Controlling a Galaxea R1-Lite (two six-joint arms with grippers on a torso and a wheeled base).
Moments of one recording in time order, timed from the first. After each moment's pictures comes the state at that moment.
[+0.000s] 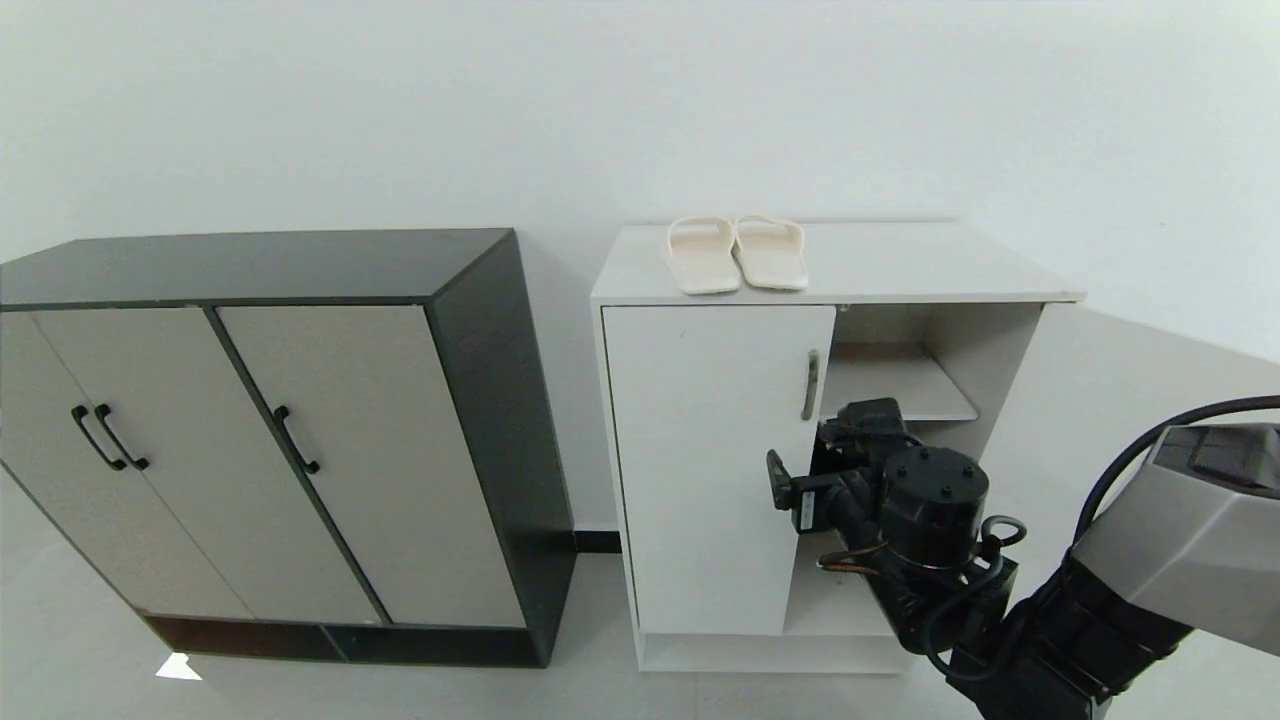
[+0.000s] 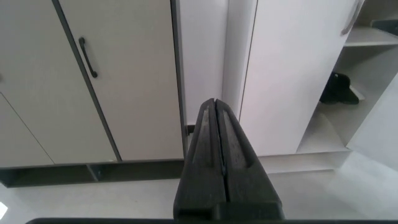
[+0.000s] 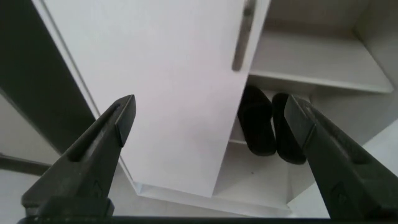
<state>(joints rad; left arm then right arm) 0.00 0.00 0.00 0.00 -0.04 0.01 0.70 2.10 -0.70 -1.36 -0.56 0.02</state>
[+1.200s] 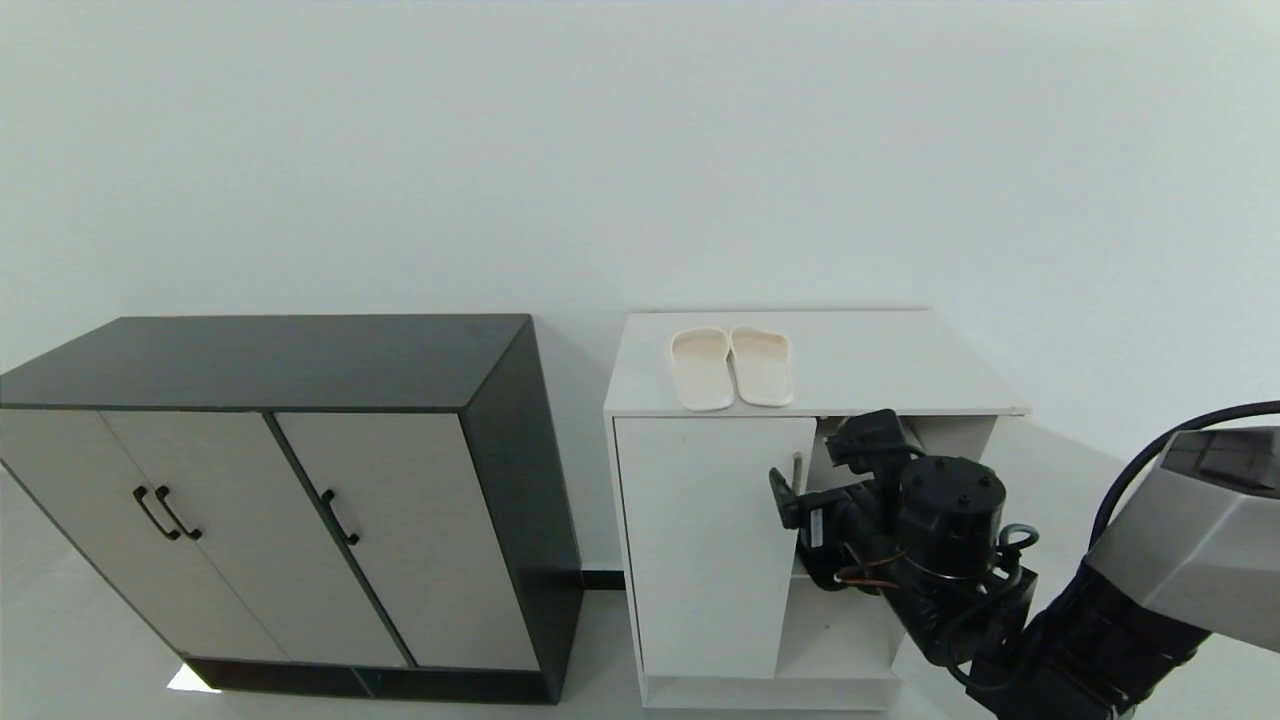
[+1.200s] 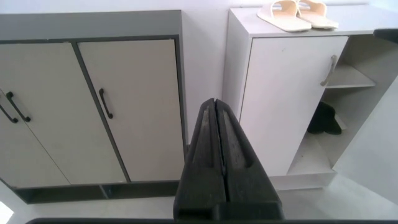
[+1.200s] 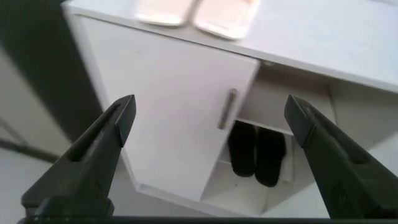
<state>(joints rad) 0.00 0.00 0.00 0.00 -0.03 0.01 0.69 2.09 -0.63 -1.38 -0.47 -0.05</state>
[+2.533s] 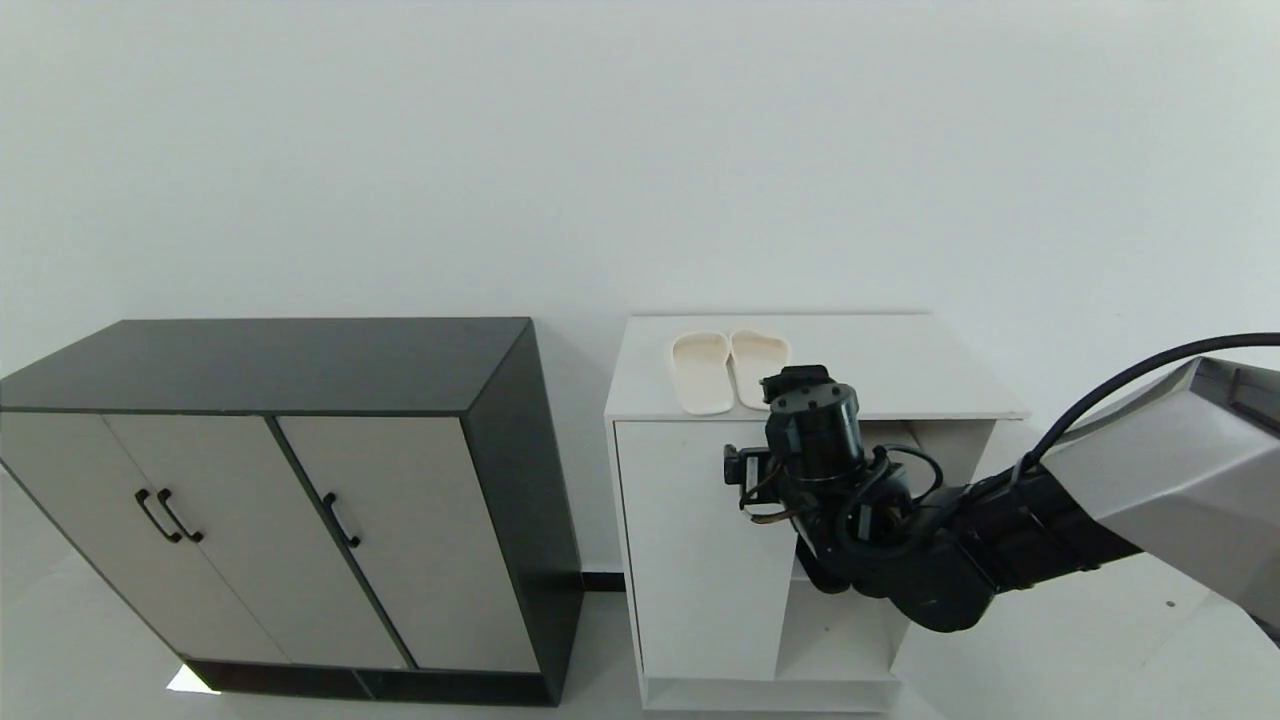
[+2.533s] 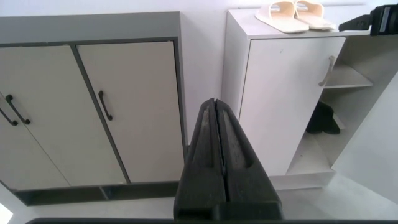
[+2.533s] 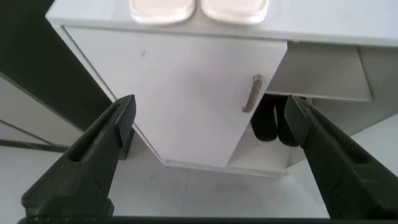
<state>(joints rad) 0.00 0.00 0.00 0.00 -0.04 0.01 0.73 2.13 -1.14 -0.64 -0.59 0.26</state>
